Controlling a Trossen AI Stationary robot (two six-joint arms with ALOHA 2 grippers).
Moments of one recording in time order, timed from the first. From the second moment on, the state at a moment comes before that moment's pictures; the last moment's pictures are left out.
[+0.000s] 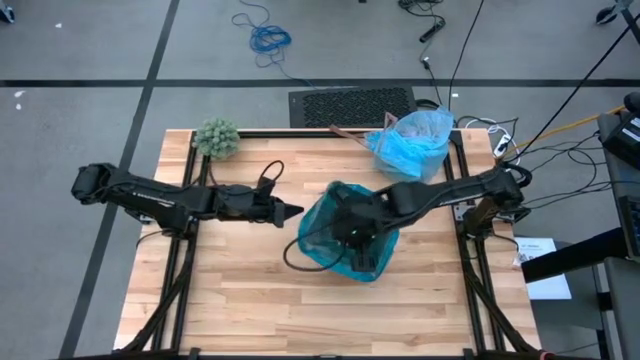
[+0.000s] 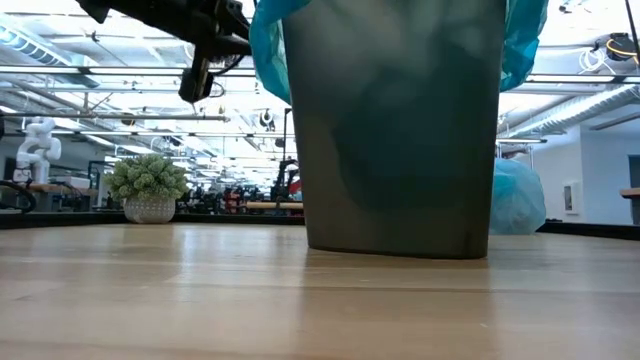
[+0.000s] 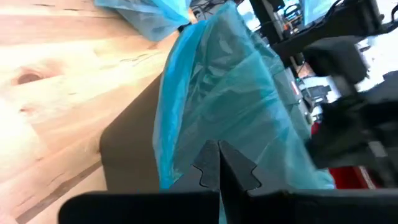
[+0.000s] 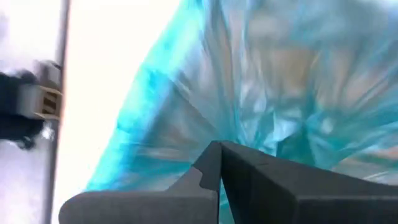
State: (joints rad) left arm -0.08 1.13 0.67 0.15 -0.19 -1.06; right arm 0.22 1.76 1.77 -1.12 -0.01 0.22
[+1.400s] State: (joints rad) left arm -0.18 0.95 0.67 0.01 -0.34 -1.06; right arm 0.20 1.80 1.69 -1.13 0.12 0.20
